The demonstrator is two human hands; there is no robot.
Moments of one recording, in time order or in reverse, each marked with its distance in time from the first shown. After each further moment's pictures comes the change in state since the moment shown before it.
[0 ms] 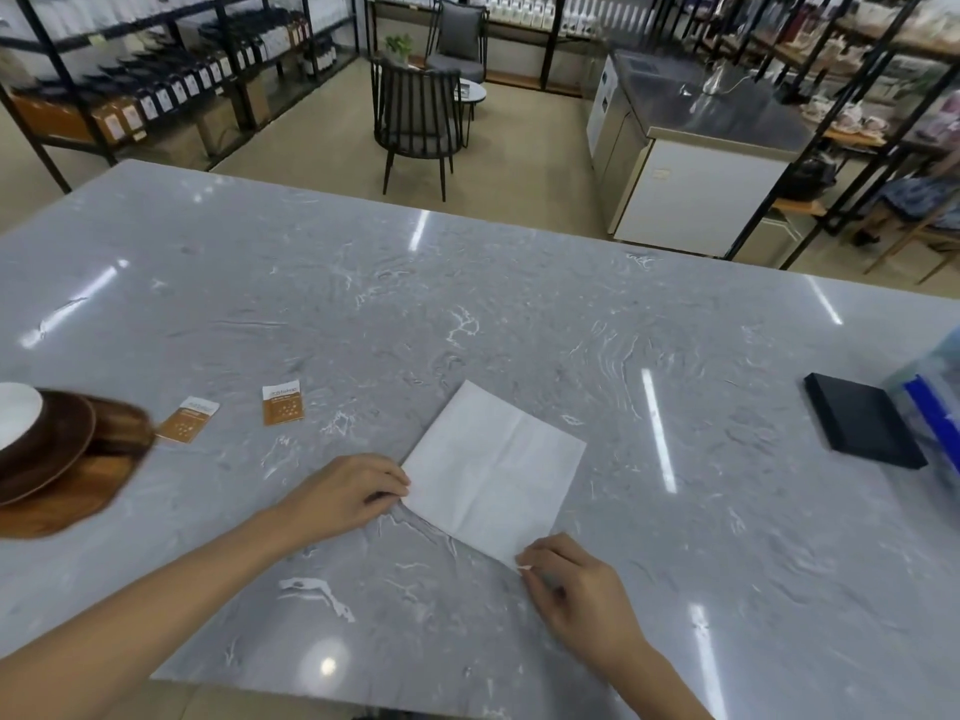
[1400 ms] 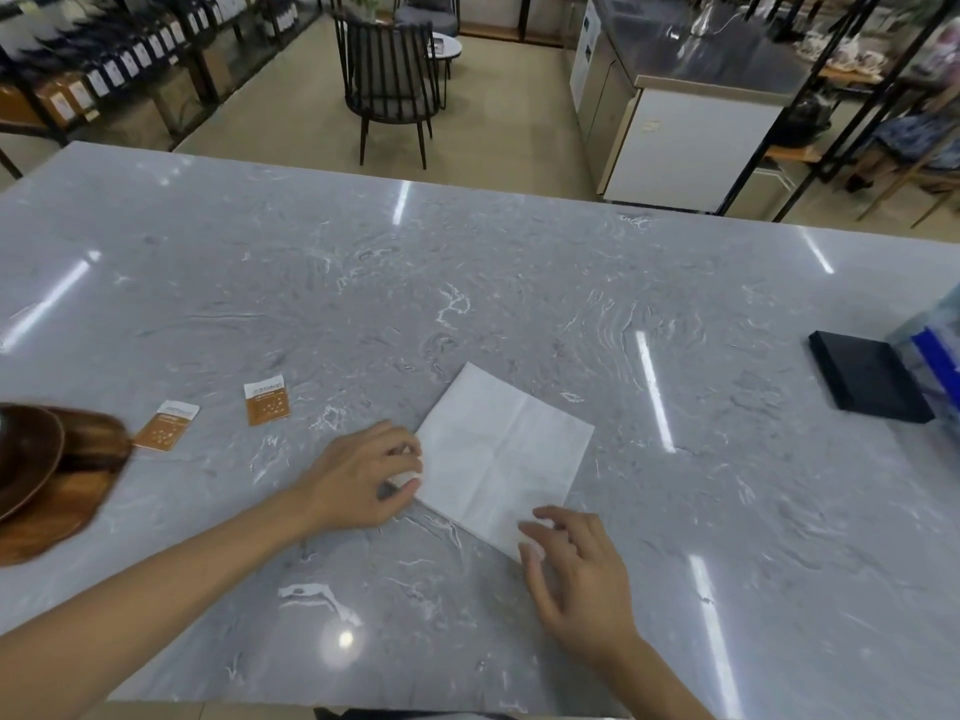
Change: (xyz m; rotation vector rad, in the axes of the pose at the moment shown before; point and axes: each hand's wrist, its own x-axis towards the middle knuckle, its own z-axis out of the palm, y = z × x) left_hand 0.026 0.007 -0.002 0.145 0.131 0.225; right_hand 0.001 -0.019 0.017 -0.095 0.218 0.074
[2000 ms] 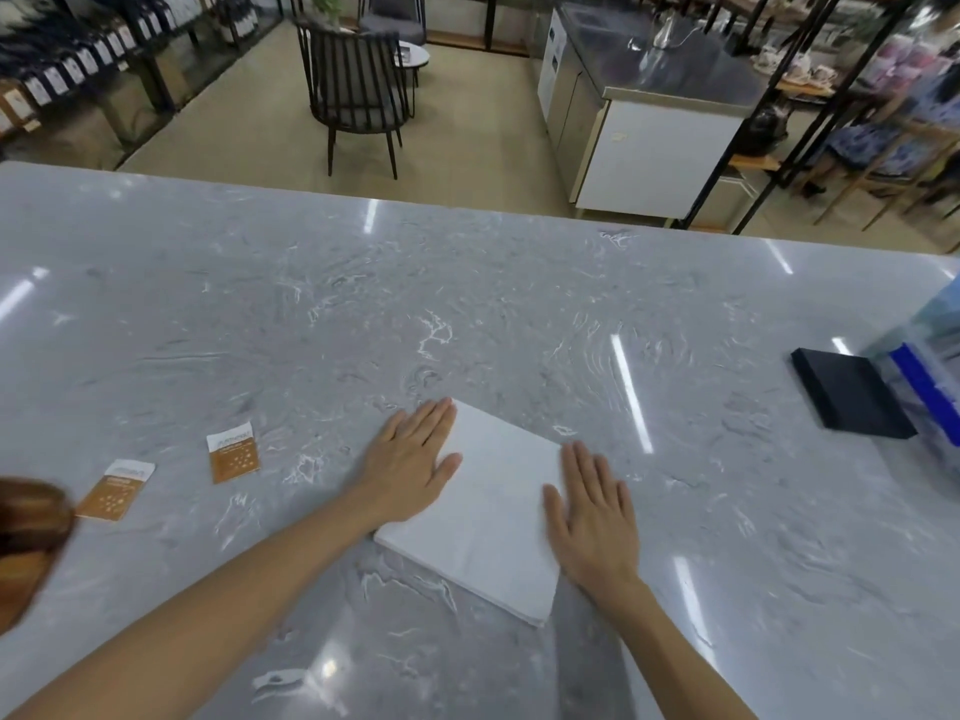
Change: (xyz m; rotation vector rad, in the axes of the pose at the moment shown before) left_hand 0.083 -0.036 0.073 0.187 -0.369 -0.341; right_hand 0.085 0.066 0.032 -0.279 -0.280 0.455
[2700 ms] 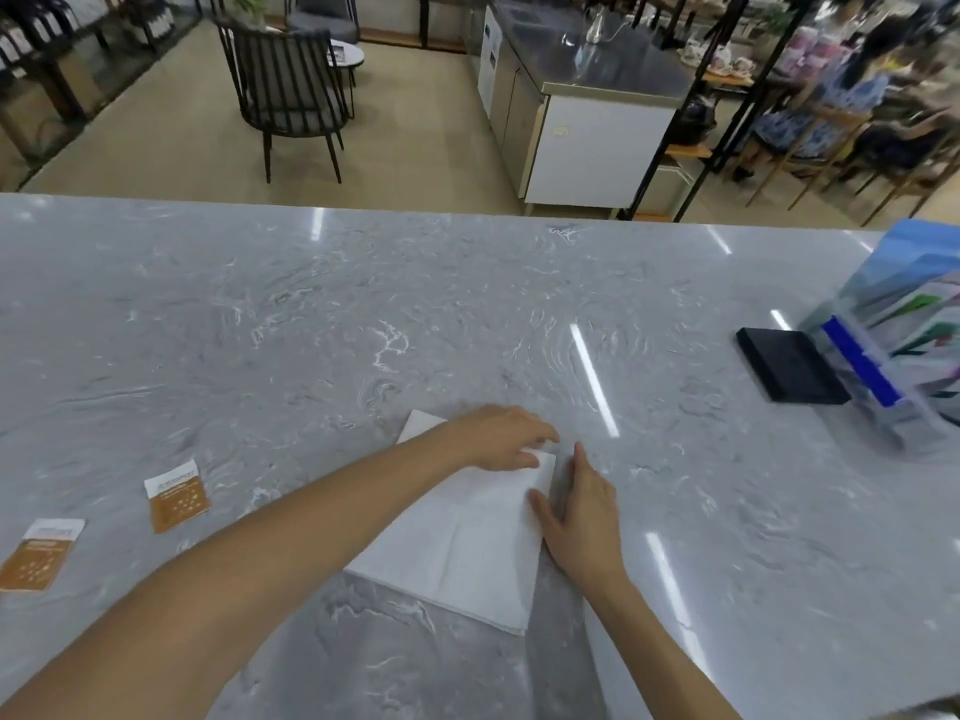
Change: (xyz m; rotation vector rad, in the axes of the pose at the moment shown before) left_hand 0.107 0.114 -0.062 -0.115 -0.326 0.528; right_hand -0.002 -0.003 -0.027 0.324 0.051 0.224
